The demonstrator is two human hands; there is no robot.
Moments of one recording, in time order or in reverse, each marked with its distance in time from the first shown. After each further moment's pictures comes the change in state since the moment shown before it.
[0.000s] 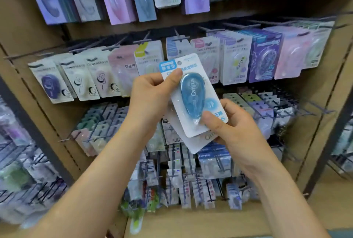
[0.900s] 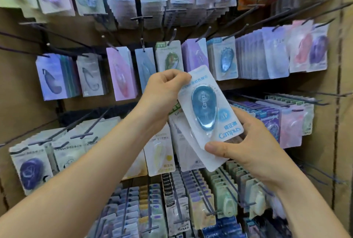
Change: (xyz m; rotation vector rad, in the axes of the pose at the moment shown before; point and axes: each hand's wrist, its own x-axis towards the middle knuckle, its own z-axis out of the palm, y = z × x) left_hand 0.150 0.081 -0.010 -0.104 -0.236 0.172; right_hand 0.100 -0.081 0.020 -0.344 0.058 -0.310
